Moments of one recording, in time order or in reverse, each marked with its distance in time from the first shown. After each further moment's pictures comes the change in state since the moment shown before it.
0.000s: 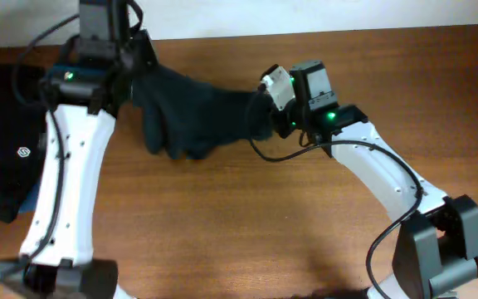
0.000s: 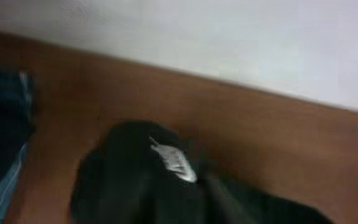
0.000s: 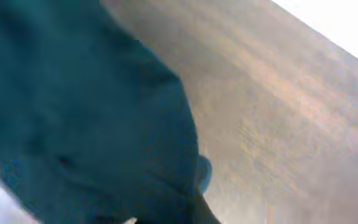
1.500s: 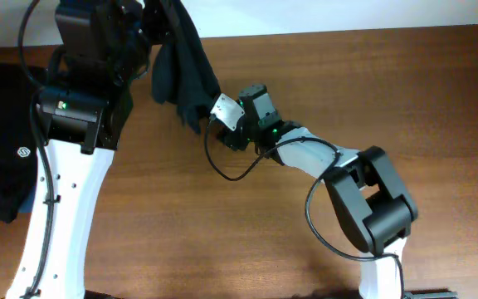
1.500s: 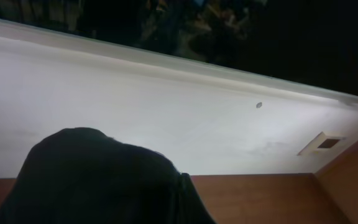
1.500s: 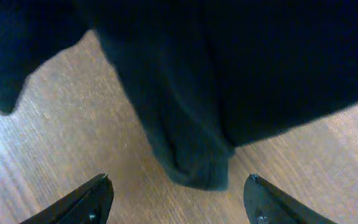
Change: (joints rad) left arm -0.093 -0.138 -0.008 0.393 0.202 0.005; right arm 0.169 0.366 0.005 0.462 -0.087 -0.172
